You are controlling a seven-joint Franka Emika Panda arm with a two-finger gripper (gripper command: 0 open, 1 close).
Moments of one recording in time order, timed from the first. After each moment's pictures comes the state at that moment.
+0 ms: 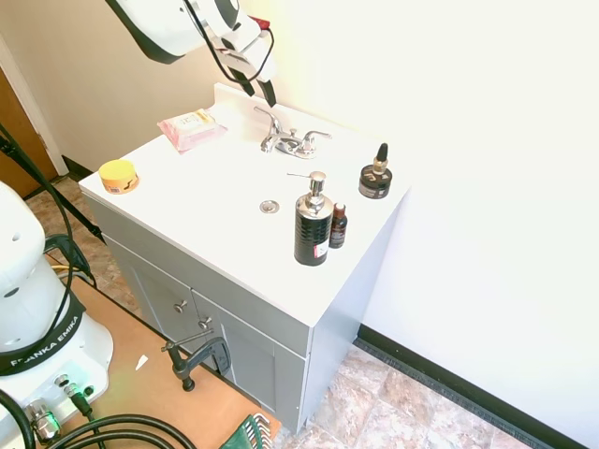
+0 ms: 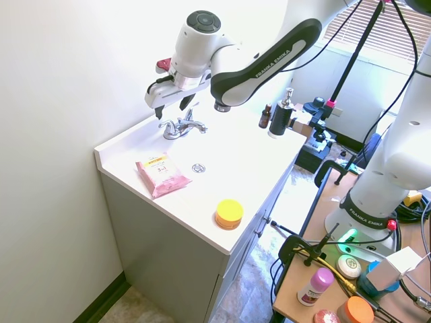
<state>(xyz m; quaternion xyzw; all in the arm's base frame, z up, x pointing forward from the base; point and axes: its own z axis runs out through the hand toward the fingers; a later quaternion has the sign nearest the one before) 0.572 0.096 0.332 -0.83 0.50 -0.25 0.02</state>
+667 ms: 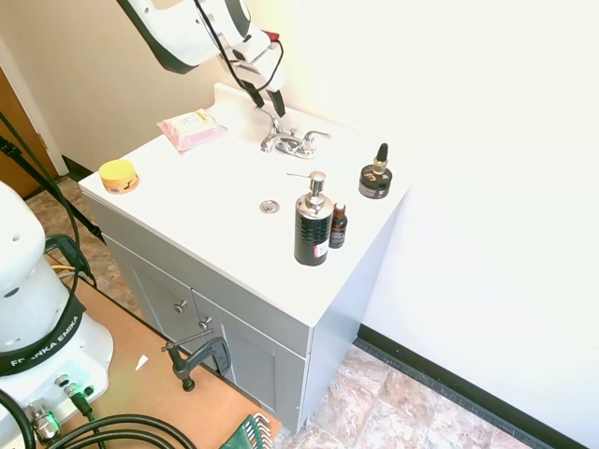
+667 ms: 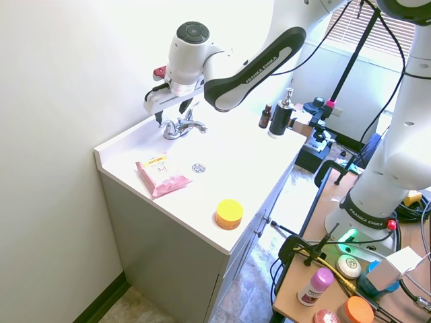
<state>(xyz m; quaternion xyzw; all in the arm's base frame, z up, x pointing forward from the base) 0.587 0.083 0.308 -0.83 0.50 -0.24 -0.01</state>
